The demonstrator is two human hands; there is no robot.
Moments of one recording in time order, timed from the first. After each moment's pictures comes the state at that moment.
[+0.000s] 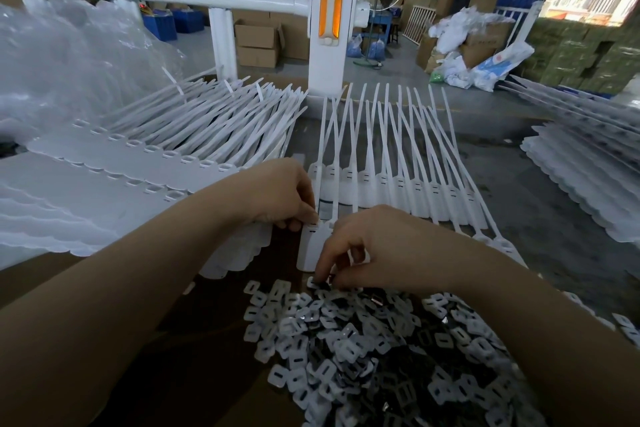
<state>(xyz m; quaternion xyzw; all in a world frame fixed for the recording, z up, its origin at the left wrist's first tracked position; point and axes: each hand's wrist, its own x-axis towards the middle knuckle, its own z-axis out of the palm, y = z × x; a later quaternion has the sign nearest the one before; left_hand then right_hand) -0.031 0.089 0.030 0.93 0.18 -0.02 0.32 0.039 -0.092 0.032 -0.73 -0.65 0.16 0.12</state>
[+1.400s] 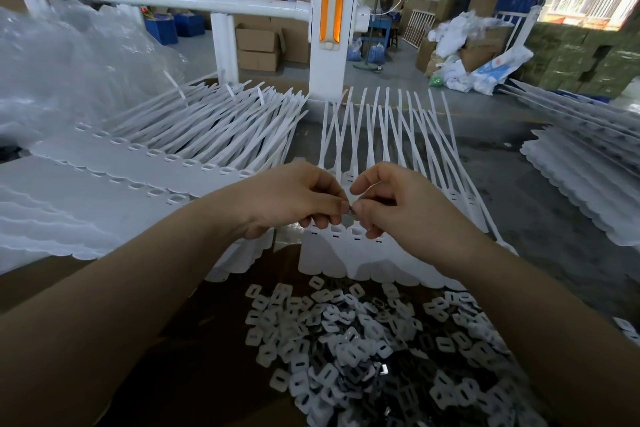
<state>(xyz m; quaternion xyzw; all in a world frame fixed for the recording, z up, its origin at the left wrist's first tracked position) -0.040 0.070 0.039 0.87 0.09 0.01 0.49 0.049 -0.095 0.035 -0.77 -0.42 0.16 0.45</state>
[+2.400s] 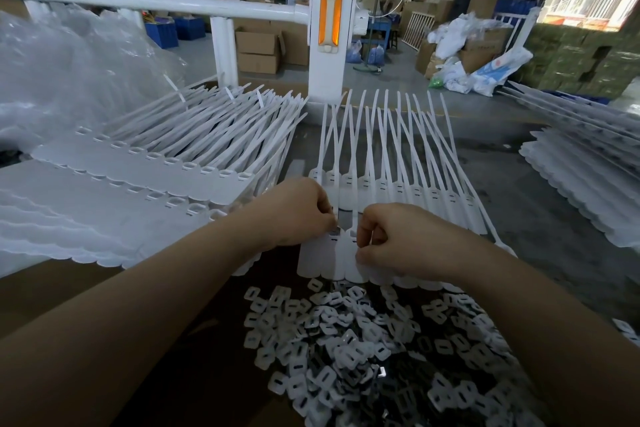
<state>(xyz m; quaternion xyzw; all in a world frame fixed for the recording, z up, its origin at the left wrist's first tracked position) -0.028 0.060 0.022 0.94 0.19 0.04 0.29 0.052 -0.098 0.033 -0.86 -0.45 0.17 0.15</state>
